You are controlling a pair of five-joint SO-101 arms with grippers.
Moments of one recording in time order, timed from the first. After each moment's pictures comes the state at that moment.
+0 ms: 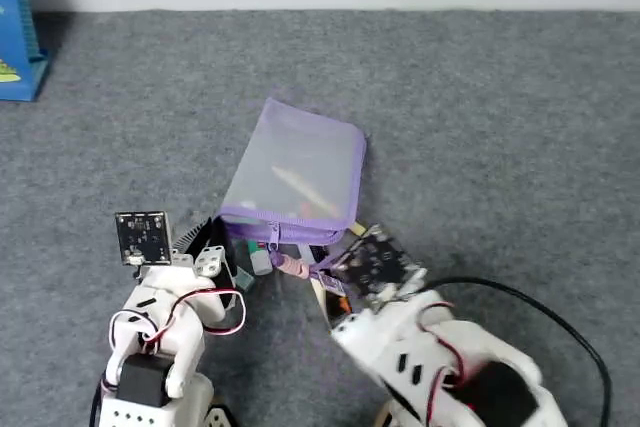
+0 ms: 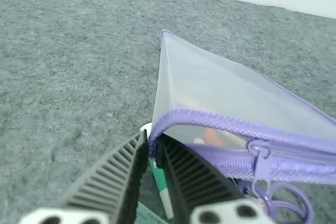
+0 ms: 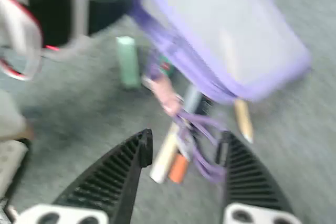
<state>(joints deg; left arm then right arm) 5.9 -103.4 90.9 54.7 20.7 -46.4 -83.7 54.2 79.1 3.1</state>
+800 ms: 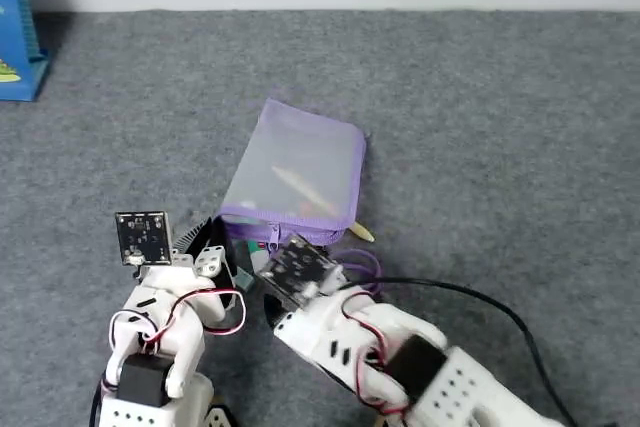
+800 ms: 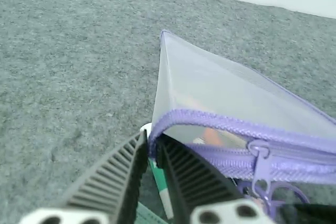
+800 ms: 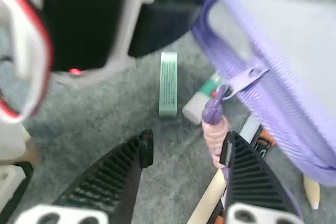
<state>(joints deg) 5.9 -103.4 90.9 54.7 20.7 -53.8 -67.0 71.8 46.2 2.2</state>
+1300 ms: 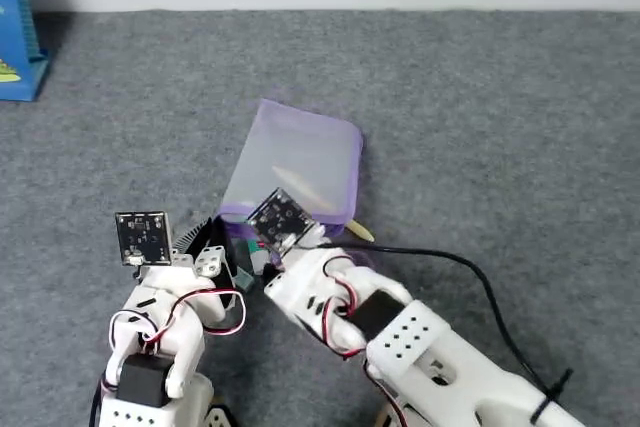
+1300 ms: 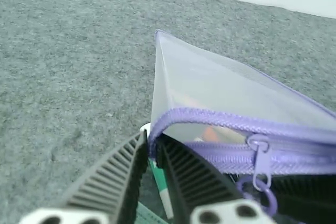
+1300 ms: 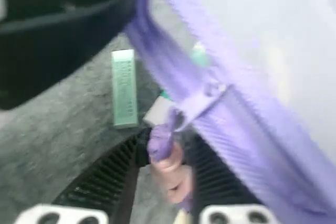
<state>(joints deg) 5.9 -103.4 90.9 54.7 20.7 -45.1 -43.0 67.4 29.8 2.2</state>
